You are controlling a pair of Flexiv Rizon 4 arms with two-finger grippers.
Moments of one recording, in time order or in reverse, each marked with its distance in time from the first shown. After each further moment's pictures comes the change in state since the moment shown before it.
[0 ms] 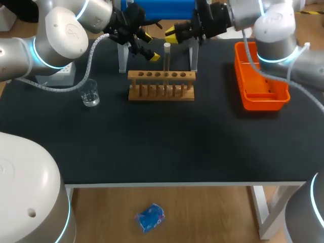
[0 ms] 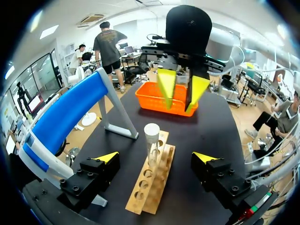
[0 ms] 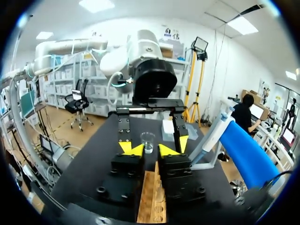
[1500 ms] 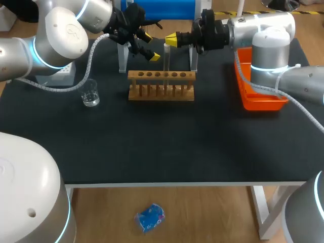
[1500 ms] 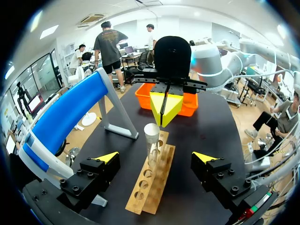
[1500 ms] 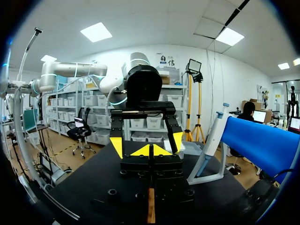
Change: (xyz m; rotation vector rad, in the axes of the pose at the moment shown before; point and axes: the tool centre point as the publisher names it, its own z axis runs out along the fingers) left arm 0.000 0.000 0.000 0.000 0.000 0.000; right arm -0.016 -0.023 0.010 -0.281 0.026 0.079
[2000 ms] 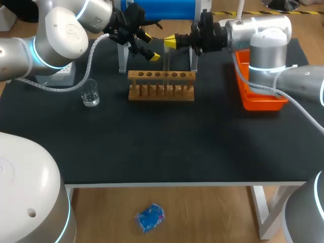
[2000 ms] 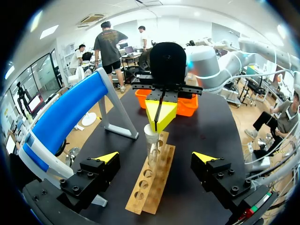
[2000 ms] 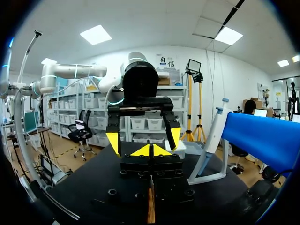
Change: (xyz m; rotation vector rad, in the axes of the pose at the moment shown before) left arm 0.000 0.000 0.000 0.000 0.000 0.000; right arm -0.005 -0.010 0.003 -0.020 0.011 0.019
